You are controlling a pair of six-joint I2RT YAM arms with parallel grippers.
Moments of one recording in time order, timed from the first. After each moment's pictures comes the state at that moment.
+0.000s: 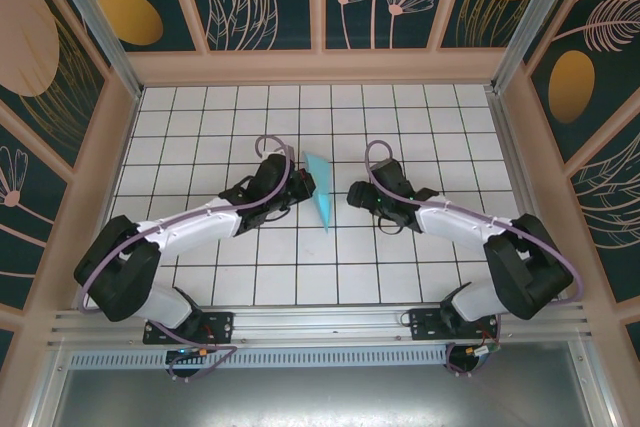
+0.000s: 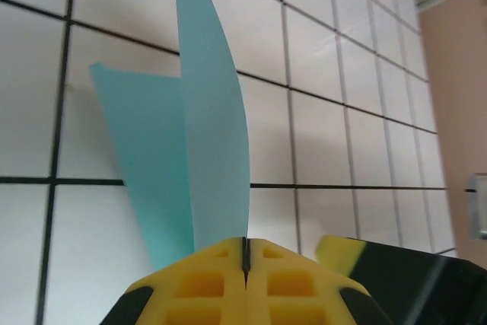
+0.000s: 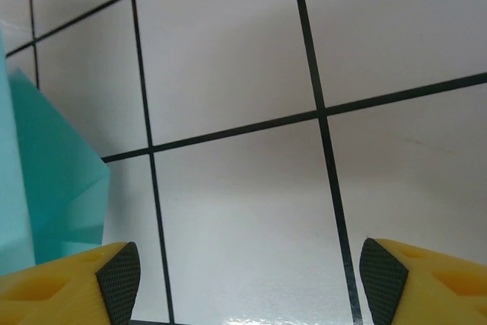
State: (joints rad) left arm -0.74 1.47 0.82 0.06 -0.01 -0.95; right arm 0.62 1.41 0.71 -0.20 0.05 0.81
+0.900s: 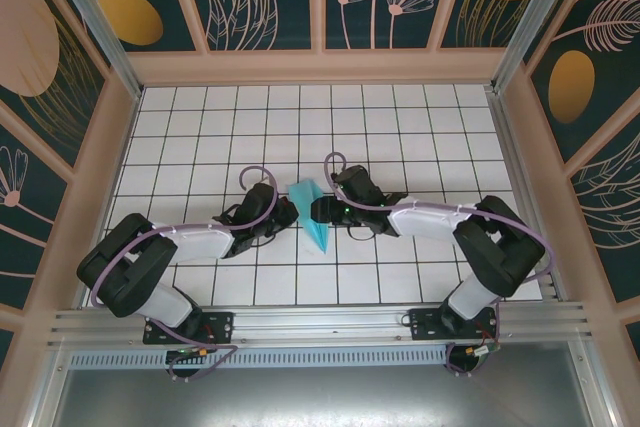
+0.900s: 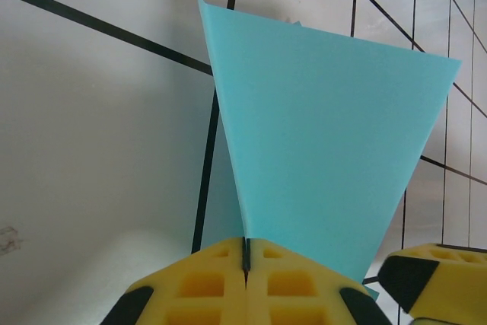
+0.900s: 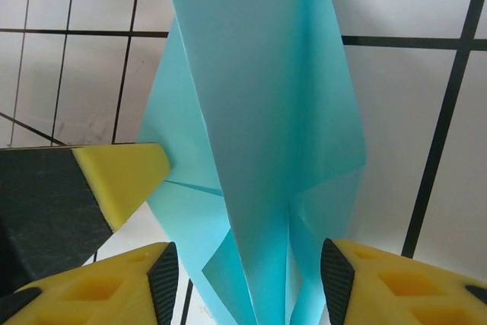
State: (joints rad) left arm -0.69 1.50 0.51 0.29 0.04 -1.08; right arm 0.80 1.59 0.78 0.01 -0.21 0.72
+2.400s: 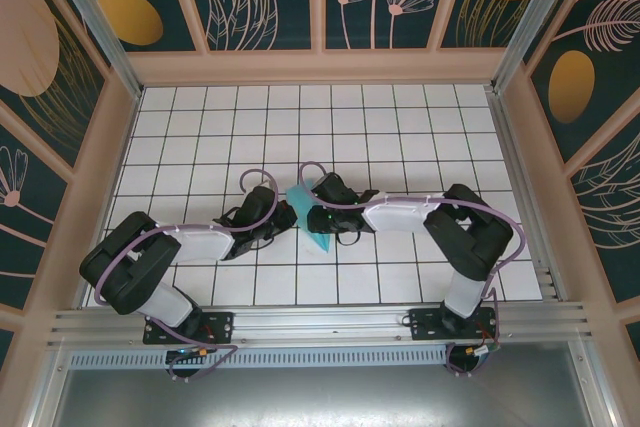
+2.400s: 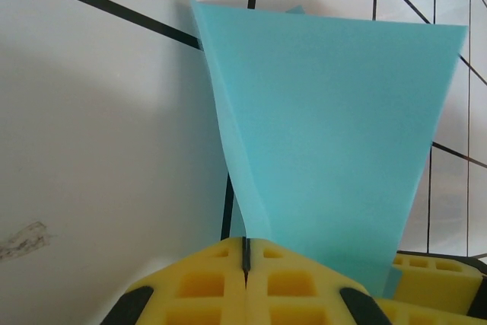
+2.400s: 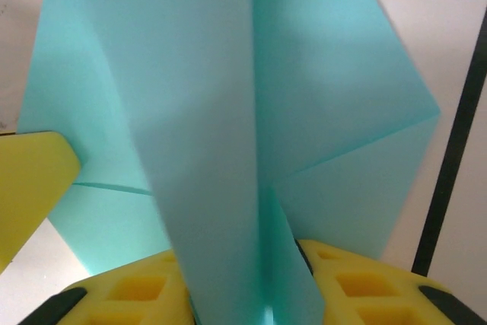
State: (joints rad) left arm -0.69 1.52 0.48 0.32 0.04 -1.04; right arm 0.90 1.76 0.94 -0.20 -0.05 0.74
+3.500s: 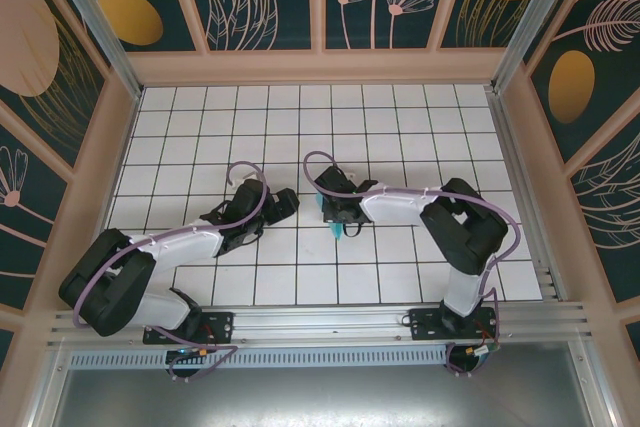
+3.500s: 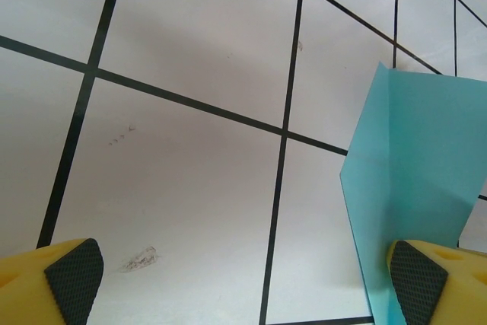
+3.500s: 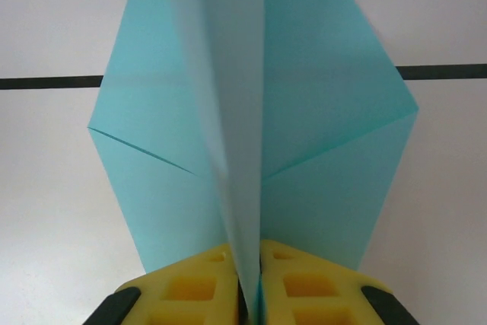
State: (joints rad) left arm -0.64 1.38 0.53 0.09 -0.08 -0.97; right arm 0.85 1.80 1.02 -0.35 0.19 0.79
